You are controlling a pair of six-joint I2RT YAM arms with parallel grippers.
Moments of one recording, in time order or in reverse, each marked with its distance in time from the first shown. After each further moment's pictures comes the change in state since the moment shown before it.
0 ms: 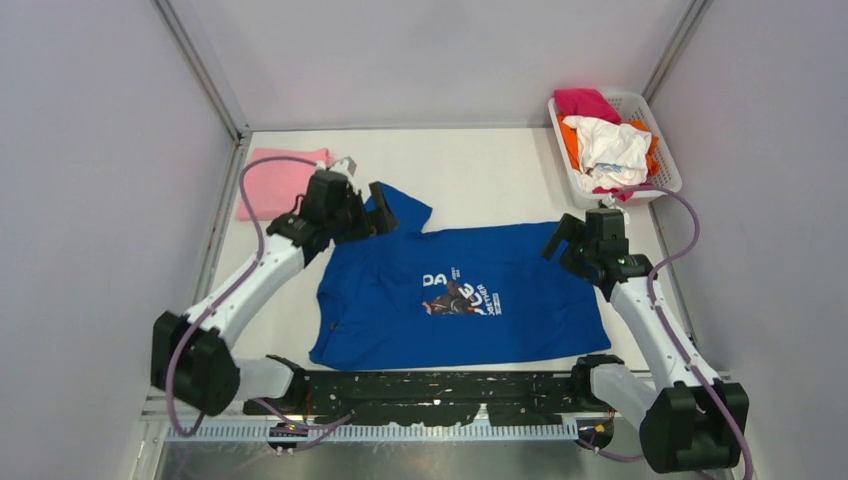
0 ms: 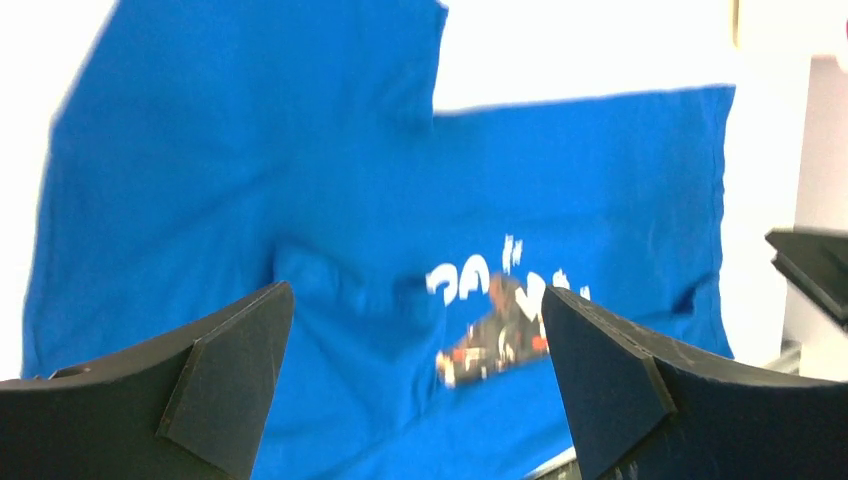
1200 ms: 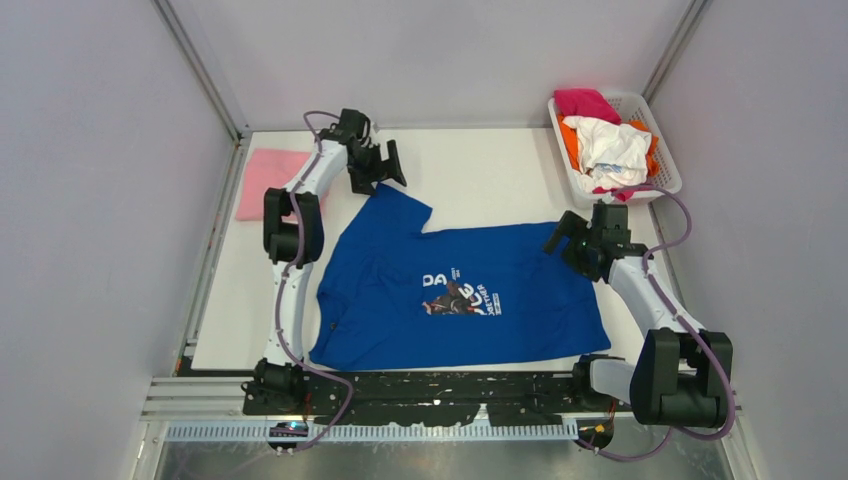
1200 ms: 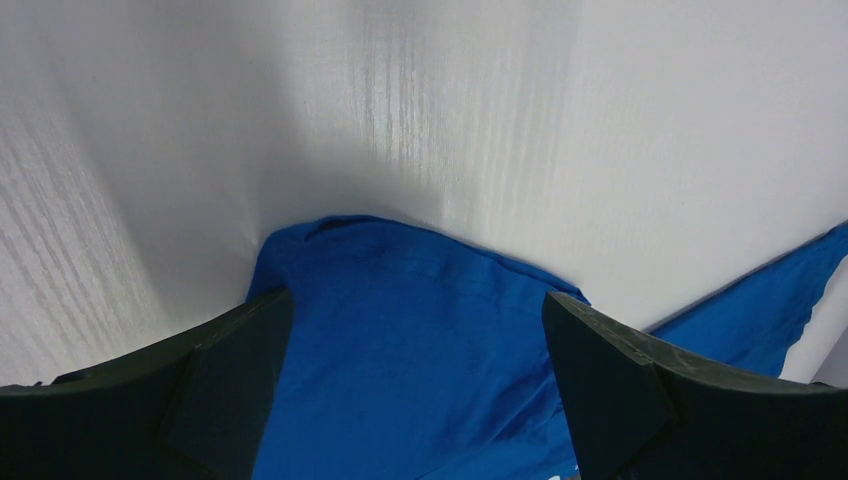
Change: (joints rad) left arm 0.219 1.267 1.273 -0.386 0.266 0.222; right arm -0.126 0.244 0.010 0.152 -0.172 -0.056
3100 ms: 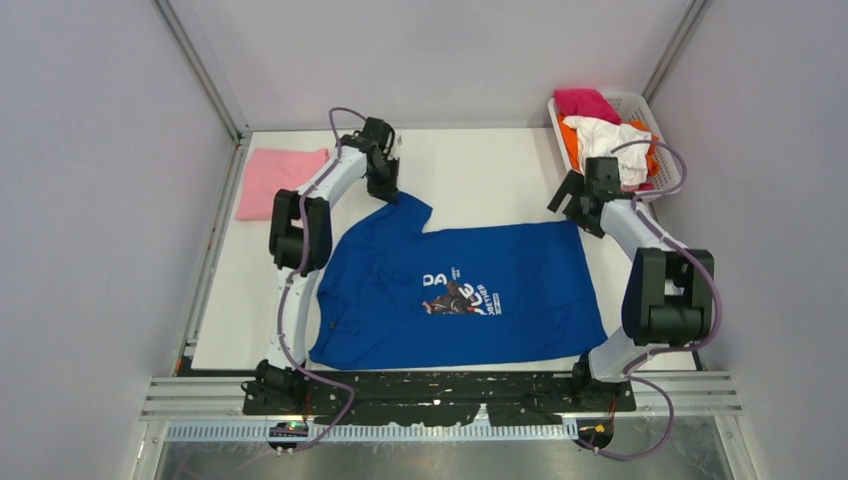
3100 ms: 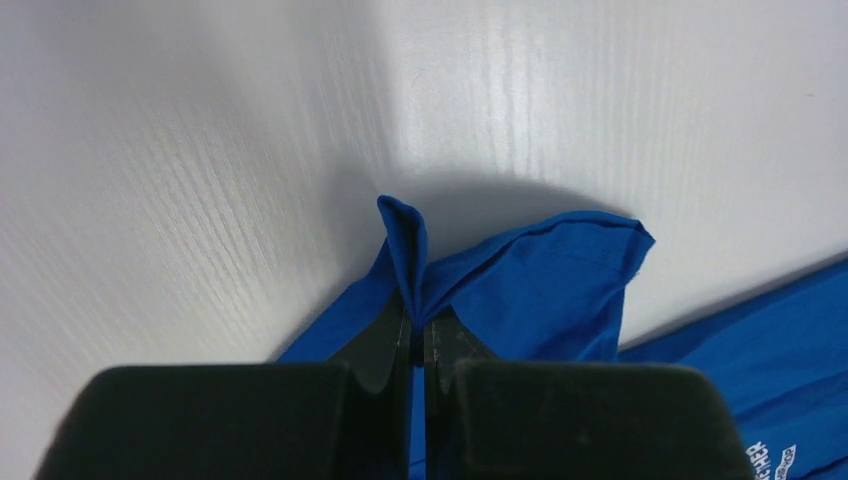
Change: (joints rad) left arm -0.114 -0.080 -0.127 -0.032 -0.190 0.167; right arm 0.008 0.348 0.305 0.051 0.204 -0.016
